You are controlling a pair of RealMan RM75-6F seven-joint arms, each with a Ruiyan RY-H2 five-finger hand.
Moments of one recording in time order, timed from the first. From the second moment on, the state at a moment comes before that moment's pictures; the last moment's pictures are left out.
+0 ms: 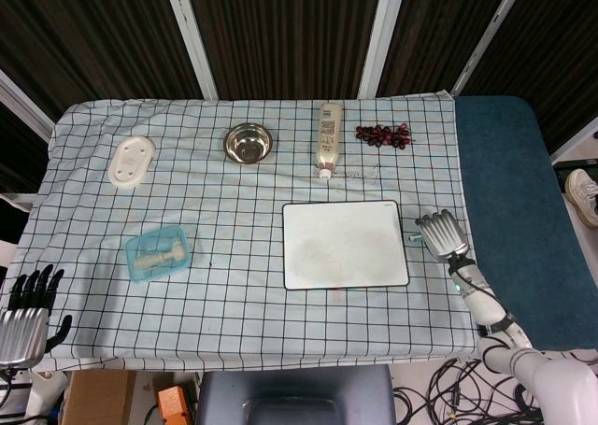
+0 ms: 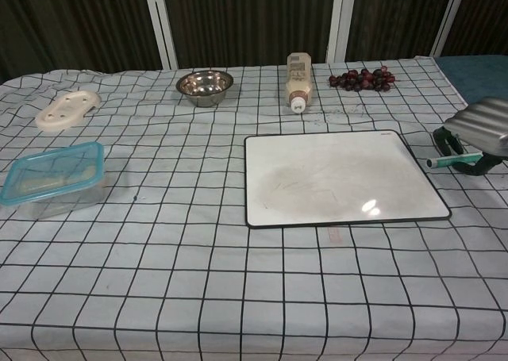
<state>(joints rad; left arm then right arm) -0.07 -1.47 -0.02 -1.01 1.50 1.51 -0.06 0.62 -1.73 0.04 -0.61 -1.46 0.94 -0.19</state>
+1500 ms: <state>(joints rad) -0.06 -1.47 -0.04 -0.99 1.48 1.50 -0.09 0.70 -1.92 0.22 -0.68 -1.40 1.11 0.49</state>
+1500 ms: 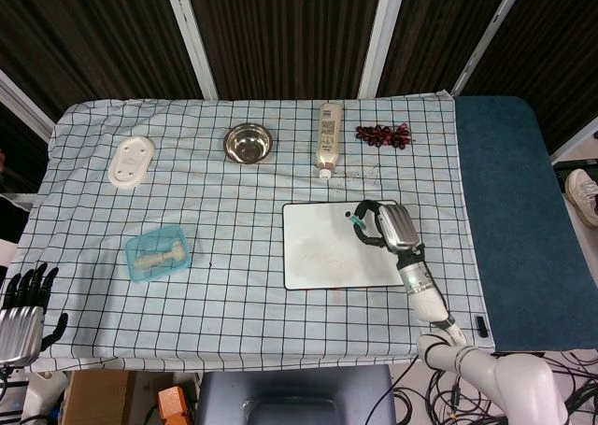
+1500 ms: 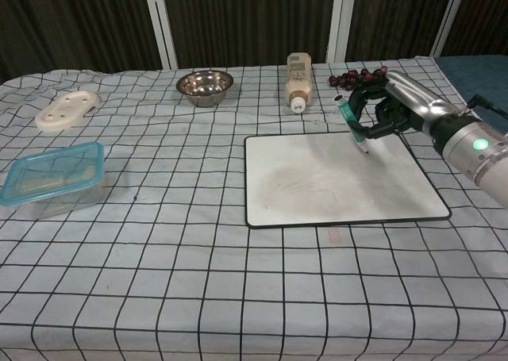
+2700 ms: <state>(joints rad) -0.07 -1.47 -0.04 -1.00 1.48 1.49 -0.09 0.69 -1.96 0.17 -0.54 -1.44 1.11 0.54</state>
